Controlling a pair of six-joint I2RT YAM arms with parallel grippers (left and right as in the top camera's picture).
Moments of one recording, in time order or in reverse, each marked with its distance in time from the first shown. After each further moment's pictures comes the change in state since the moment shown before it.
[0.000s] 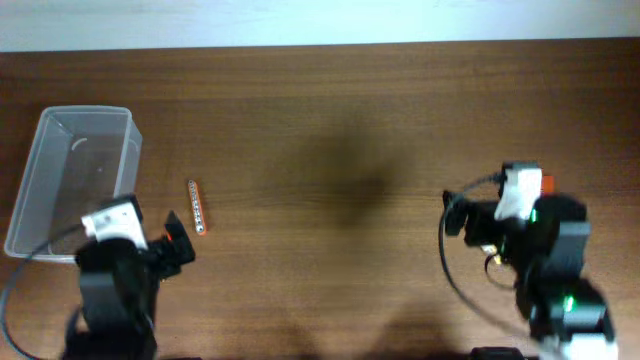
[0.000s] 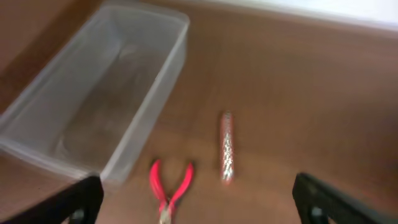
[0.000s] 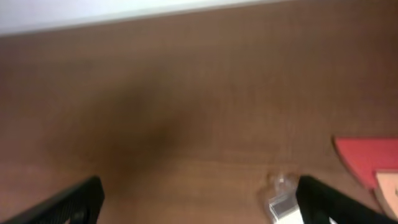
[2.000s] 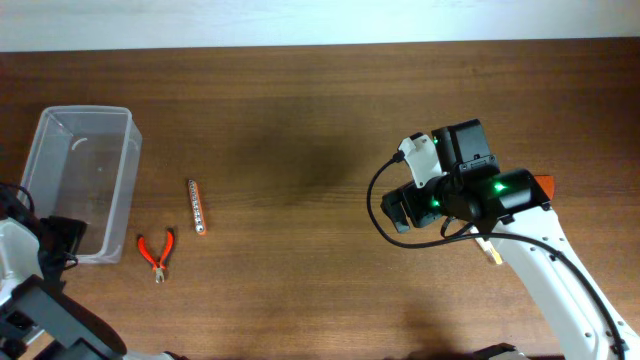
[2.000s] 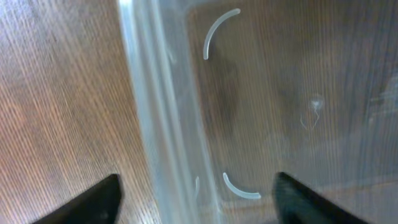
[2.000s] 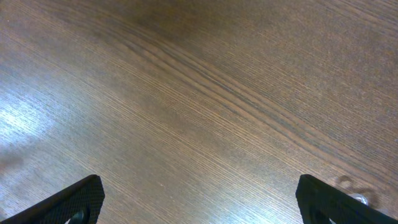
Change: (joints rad) left arm 0.726 1.032 0.284 0.013 0.142 -0.428; right arm 0.321 0.530 0.375 -0.325 0.002 -0.243
